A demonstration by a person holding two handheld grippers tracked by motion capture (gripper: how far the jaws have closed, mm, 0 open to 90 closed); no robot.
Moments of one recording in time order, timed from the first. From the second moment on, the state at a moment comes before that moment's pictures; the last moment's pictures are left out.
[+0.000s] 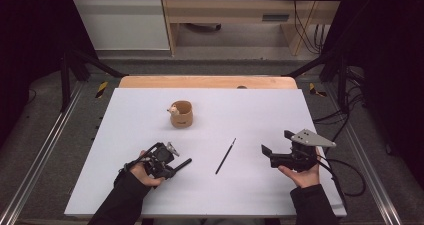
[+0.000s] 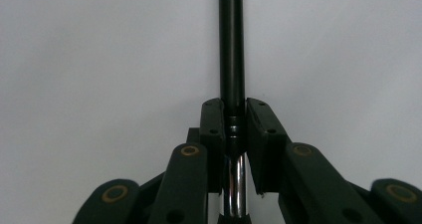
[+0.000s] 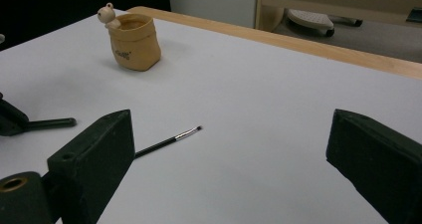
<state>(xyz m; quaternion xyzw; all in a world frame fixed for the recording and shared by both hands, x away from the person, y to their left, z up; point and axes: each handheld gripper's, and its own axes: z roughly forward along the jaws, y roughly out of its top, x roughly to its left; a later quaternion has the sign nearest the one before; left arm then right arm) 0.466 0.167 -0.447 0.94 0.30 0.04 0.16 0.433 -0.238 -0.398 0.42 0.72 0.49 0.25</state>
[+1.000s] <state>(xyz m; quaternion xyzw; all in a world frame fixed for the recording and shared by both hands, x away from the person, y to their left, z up) 0.453 0.175 -0.416 0.93 0.28 0.07 0.23 0.432 -0.237 -0.397 0.41 0.73 0.49 0.25</state>
